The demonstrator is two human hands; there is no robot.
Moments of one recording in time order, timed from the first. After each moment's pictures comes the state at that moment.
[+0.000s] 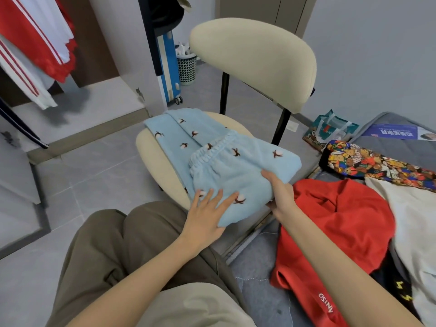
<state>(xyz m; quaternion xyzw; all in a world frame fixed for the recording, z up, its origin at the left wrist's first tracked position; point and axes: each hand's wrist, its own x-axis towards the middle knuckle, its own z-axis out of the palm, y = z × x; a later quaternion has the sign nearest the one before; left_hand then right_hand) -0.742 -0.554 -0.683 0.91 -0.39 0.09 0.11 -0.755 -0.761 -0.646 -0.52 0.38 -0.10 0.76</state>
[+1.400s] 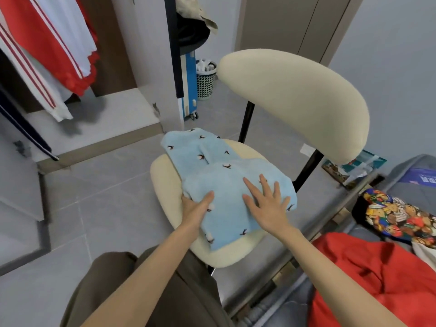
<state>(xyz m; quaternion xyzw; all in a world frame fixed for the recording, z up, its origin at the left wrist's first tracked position) -0.589 -0.544 -0.657 0.62 0.18 -0.14 0.75 -0.626 -0.736 -0.661 -0.96 0.11 0.04 0.26</state>
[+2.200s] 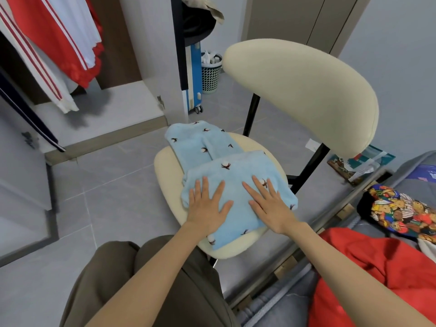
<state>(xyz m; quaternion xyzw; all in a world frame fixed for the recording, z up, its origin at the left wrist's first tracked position) -0.594 -0.550 -0.689 0.96 -0.15 -0.15 0.18 -0.632 -0.762 -0.679 -0.97 -0.05 0.13 0.22</state>
